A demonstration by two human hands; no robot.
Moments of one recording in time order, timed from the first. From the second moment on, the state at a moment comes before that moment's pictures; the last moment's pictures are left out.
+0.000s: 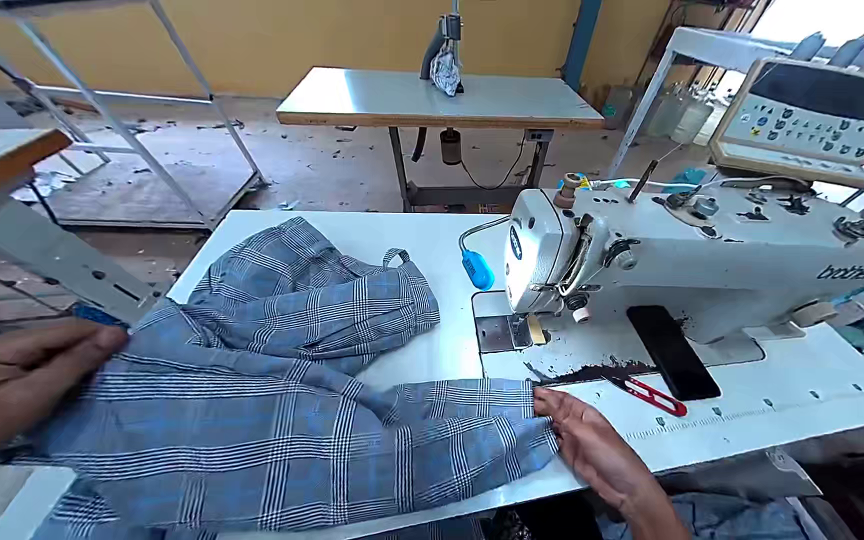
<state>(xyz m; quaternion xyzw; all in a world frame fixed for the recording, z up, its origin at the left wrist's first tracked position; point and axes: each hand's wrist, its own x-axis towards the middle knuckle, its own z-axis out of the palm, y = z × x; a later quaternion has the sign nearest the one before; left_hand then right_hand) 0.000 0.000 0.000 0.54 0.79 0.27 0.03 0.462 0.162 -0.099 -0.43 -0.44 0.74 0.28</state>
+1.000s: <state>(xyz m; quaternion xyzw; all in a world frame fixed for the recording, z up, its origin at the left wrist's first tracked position) 0.024 0.003 0.053 0.37 0.88 0.30 -0.09 0.429 0.159 -0.058 -0.28 -0.37 0.79 0.40</state>
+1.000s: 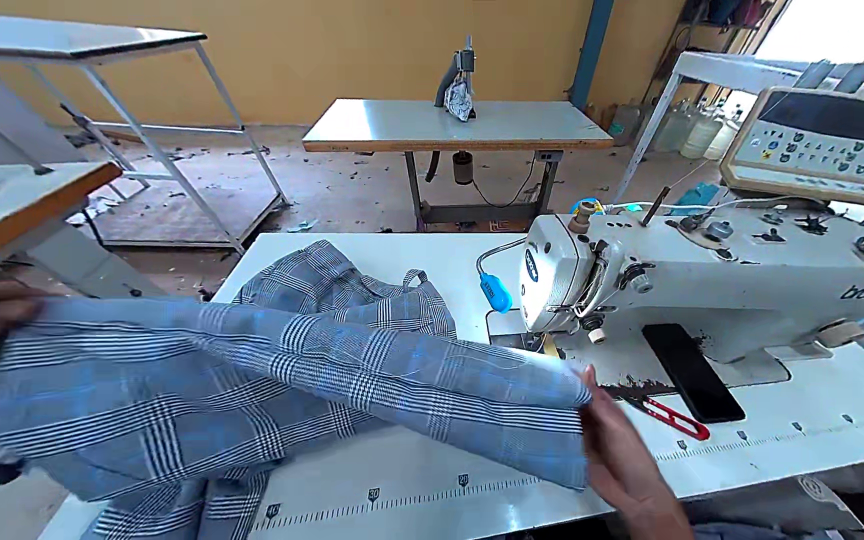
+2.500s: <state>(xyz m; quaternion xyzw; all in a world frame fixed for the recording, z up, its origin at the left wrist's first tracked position) 0.242 0.141 -0.090 0.93 0.24 0.23 0.16 0.440 0.117 -0.112 -0.28 -0.77 0.54 0.20</state>
